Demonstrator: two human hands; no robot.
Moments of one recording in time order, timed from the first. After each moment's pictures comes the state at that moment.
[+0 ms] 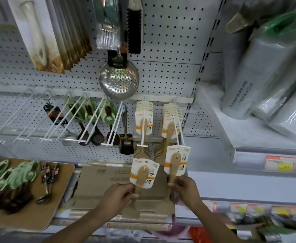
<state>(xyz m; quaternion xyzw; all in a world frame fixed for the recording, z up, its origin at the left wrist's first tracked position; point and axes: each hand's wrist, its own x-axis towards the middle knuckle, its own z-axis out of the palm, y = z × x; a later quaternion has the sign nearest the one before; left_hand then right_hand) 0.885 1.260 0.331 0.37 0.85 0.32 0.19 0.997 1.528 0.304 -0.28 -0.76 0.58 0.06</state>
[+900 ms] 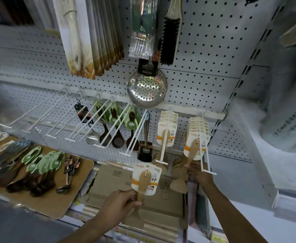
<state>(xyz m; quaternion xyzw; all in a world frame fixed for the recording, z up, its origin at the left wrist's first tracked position) 0.877 1.241 0.349 0.29 0.86 0.38 0.18 0.855 1.635 0.233 -0.28 -0.76 0.58 0.07</state>
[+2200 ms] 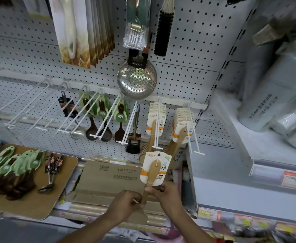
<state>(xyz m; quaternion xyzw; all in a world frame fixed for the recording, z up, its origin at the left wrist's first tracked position) 0.896 1.260 0.295 0.30 0.83 0.39 0.27 0.970 1.424 0.354 -0.20 -0.73 0.66 0.04</state>
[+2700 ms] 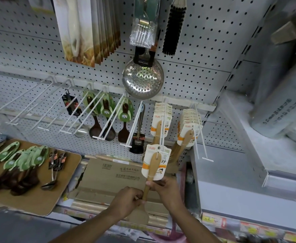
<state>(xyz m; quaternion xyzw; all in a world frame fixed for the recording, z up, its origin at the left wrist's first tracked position) 0.874 1.269 0.283 0.28 0.86 0.33 0.26 0.938 1.428 0.348 -0.20 -0.72 0.66 0.04</state>
